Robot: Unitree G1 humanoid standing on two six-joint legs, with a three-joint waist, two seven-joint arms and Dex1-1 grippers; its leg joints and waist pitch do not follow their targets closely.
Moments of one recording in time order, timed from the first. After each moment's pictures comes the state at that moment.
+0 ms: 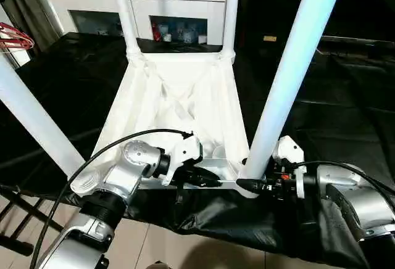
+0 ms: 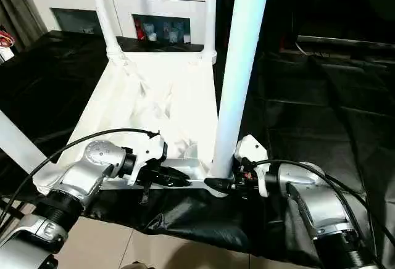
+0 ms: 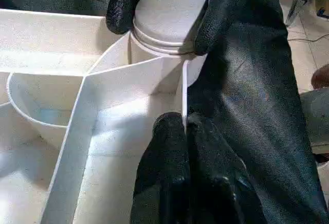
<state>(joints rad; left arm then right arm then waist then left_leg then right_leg) -0.56 0.24 -0.29 0.59 0.01 0.02 -1.31 -0.25 -0.47 0.14 0.17 0.20 0.28 1.11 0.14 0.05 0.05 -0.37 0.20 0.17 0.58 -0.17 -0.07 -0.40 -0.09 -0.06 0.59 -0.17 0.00</state>
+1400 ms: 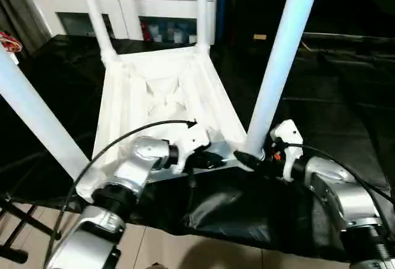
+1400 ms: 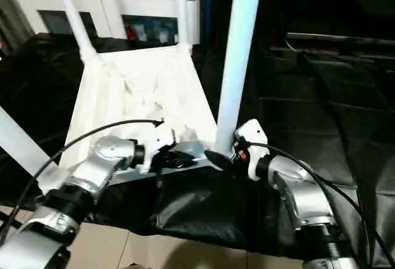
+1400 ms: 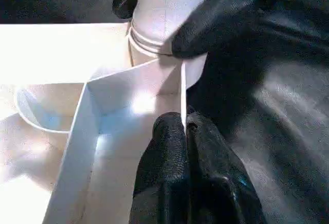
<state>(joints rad) -0.62 0.19 -0.26 0.66 0.05 0.01 -1.13 -0.30 -0.38 0.05 0.24 0.19 0.30 0.91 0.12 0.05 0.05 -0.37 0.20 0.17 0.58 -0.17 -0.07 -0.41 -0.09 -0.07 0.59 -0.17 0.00</state>
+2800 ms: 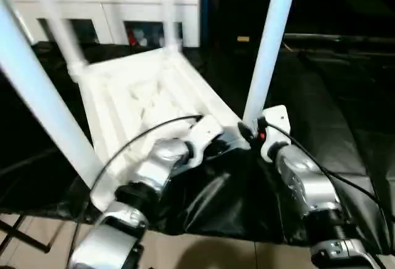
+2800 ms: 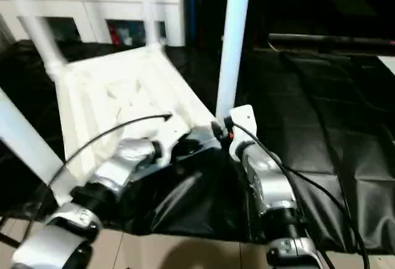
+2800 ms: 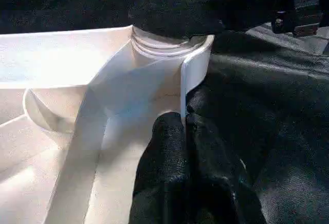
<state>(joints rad) -0.68 0.02 -0.22 0.78 0.15 0.07 -0.72 -0.43 -0.11 -0.02 0.42 0.03 0.23 0.33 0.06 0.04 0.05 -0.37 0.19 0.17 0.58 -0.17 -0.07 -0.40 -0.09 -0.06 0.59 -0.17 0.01</state>
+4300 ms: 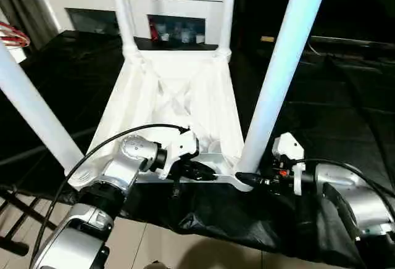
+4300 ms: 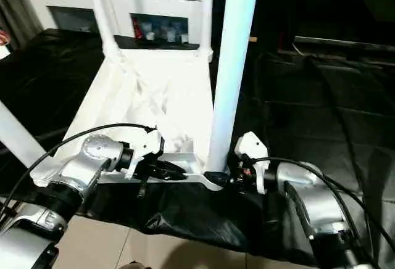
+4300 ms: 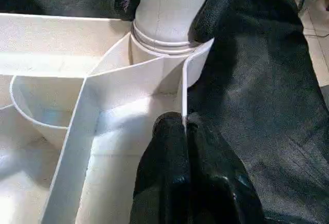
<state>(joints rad) -0.62 0.25 -0.28 0.71 0.02 -0.05 -1.30 -0.24 -0.44 0.11 0.17 0.20 0.27 1.05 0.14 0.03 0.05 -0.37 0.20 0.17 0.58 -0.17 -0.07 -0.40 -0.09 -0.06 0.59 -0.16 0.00</state>
